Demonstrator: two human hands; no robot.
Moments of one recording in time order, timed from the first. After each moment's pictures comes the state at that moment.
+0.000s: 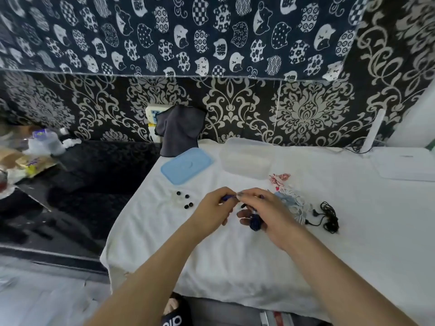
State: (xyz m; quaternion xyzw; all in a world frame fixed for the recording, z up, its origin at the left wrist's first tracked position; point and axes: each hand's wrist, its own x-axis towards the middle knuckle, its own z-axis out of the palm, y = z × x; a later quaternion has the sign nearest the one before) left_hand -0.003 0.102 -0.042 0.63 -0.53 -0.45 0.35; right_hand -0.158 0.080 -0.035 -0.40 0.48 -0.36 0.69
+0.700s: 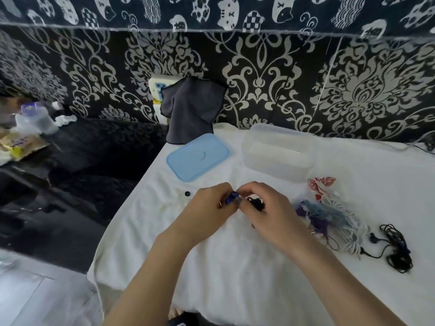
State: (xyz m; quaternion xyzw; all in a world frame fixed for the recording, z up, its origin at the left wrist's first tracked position) left_hand 0.060 0.053 -0.077 0.67 -0.62 -0.31 0.27; right_hand -0.108 0.023 -0.085 -0.72 0.46 -0.28 0.43
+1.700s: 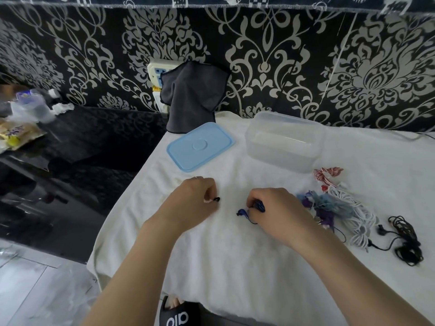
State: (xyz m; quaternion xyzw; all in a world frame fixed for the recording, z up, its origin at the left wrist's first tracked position) left_hand 0.096 0.055 -0.088 0.72 -0.63 -0.24 0.13; right_hand -0.113 0.016 -0.094 -0.80 0.52 -0.07 0.29
